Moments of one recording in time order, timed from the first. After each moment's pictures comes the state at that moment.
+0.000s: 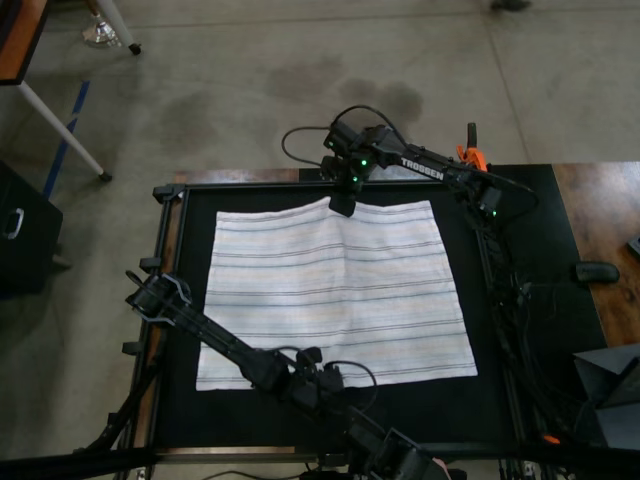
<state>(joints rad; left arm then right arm) -0.57 2.08 1.56 -0.49 -0.28 -0.68 -0.61 2.15 2.04 -1.09 -0.28 -0.27</state>
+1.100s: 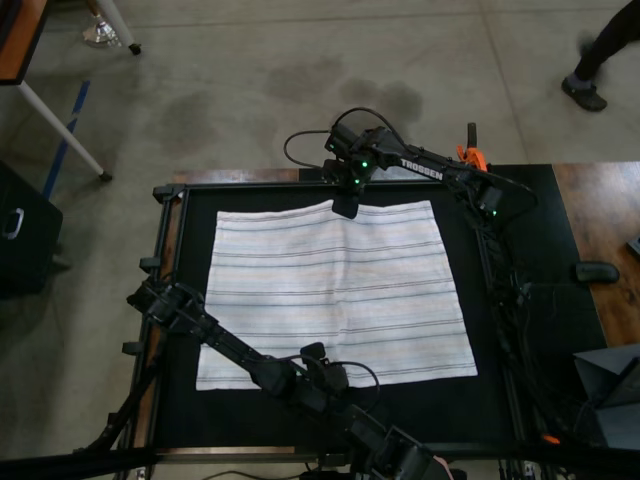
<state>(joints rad) -0.57 2.19 1.55 -0.42 -0.48 -0.67 -0.62 2.15 2.02 -1.11 -0.28 -0.30</state>
